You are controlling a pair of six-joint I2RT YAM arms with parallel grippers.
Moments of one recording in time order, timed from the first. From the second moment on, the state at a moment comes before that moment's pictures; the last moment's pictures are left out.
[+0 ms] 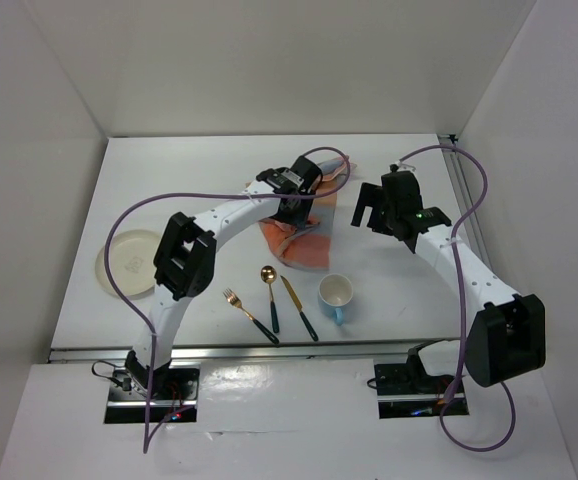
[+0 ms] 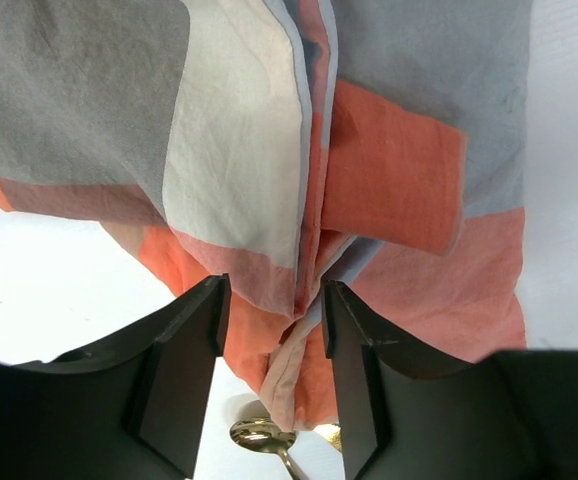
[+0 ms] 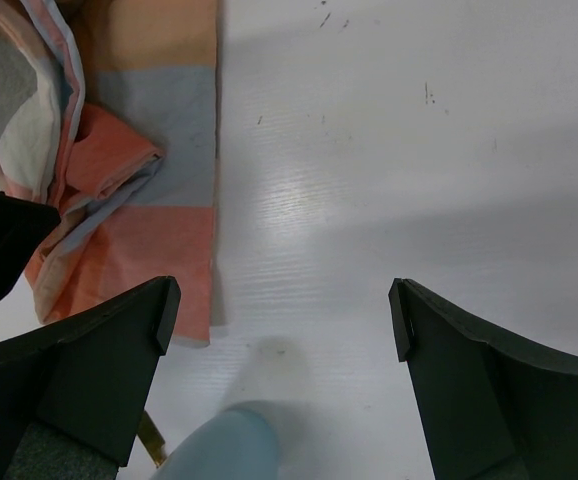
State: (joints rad) left arm -0.67 2.22 1.97 -0.83 -0.23 -0.32; right arm 0.27 1.32 1.02 -0.47 0.15 0.46
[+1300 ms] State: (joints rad) left arm -0.66 2.28 2.02 -0.83 -0.20 -0.32; right arm 0.27 1.32 1.02 -0.50 0.14 0.46
